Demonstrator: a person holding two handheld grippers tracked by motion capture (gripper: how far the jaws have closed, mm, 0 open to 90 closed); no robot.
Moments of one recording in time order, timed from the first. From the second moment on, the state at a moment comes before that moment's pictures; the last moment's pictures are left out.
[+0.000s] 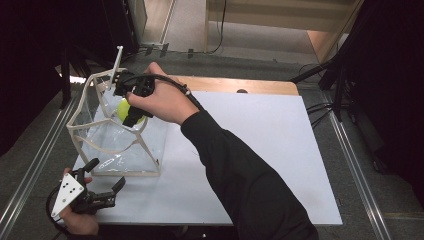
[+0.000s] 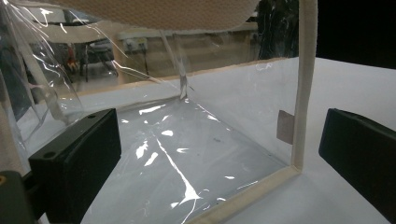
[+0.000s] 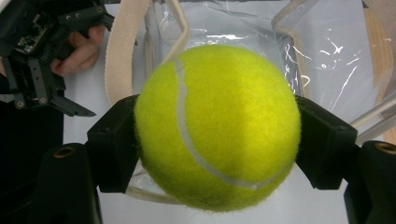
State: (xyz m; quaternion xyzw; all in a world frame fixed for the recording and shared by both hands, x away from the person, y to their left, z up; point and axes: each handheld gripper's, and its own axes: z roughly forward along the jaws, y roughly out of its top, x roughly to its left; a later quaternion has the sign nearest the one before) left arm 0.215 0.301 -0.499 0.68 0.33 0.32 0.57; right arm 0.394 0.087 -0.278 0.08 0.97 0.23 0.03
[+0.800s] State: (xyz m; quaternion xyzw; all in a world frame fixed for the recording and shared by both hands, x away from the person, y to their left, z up) left arm 0.215 0.300 -0.499 0.68 0.33 0.32 0.57; right arm 0.385 0.056 -0.274 0.08 0.96 0.25 0.06
